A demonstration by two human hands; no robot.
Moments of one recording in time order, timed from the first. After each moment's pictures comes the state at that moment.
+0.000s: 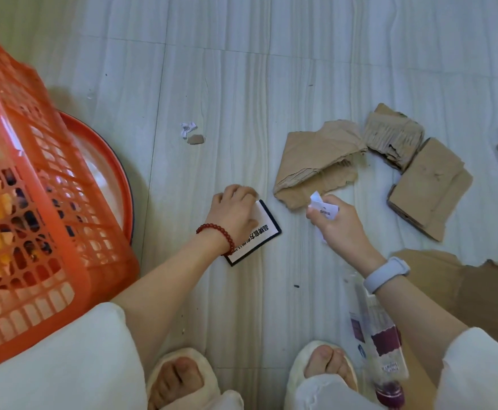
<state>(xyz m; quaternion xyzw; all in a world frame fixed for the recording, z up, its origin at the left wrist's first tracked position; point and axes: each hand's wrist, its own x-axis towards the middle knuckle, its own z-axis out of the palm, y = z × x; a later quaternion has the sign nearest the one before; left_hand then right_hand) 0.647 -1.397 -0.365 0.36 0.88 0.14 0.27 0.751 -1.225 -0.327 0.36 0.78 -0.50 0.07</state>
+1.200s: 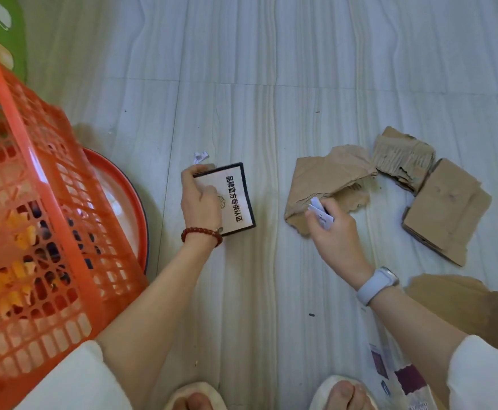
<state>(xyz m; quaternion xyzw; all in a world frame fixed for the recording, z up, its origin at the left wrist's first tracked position) 0.602 -1.400 -0.313 -0.11 0.78 0.60 0.10 0.718 -1.245 -0.328 0.30 0.80 -0.51 -0.07</state>
